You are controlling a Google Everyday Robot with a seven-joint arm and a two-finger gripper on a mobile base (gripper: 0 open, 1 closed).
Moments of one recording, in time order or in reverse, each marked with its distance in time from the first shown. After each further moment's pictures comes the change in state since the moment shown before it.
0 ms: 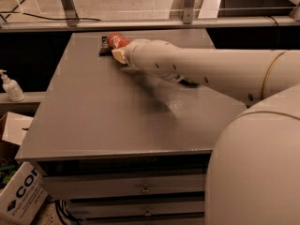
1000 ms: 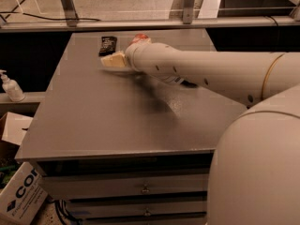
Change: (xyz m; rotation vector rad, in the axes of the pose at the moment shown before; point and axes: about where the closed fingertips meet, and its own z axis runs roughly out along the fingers) arm 0.007 -0.001 0.001 0.007 -0.002 0.043
